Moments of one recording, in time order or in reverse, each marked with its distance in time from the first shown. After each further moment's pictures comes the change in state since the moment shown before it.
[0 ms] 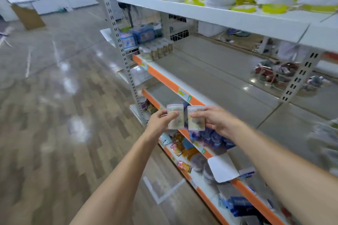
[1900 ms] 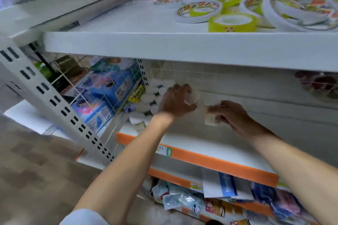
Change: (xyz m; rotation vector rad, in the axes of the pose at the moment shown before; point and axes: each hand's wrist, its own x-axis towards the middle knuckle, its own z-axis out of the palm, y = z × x) left_hand 0.599 0.177 -0.071 0.952 -0.522 0.903; right_hand 0.454 -0.146 0.083 0.152 0.669 -0.216
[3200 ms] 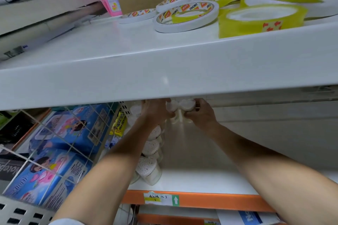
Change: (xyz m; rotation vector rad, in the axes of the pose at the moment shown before) left_hand 0.116 -0.078 0.021 0.334 -0.143 -0.003; right_hand 0.123 0.020 0.068 -0.224 0.398 -0.119
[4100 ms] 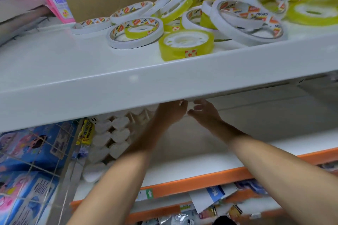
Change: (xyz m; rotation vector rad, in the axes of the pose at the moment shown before) left_hand -0.037 0.151 -0.017 -0.416 -0.254 0.228; right_hand -0.055 0.002 -0.122 -0.130 0.134 0.196
